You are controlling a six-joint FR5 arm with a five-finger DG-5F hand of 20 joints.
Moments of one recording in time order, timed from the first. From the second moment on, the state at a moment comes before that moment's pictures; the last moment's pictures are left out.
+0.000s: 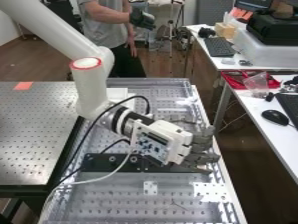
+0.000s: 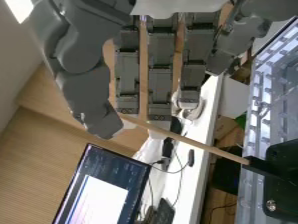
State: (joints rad) arm 1.52 -2.24 -1.60 -2.45 -1.07 0.41
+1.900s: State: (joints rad) arm 1.52 -2.27 -1.57 -2.43 -1.00 0.38
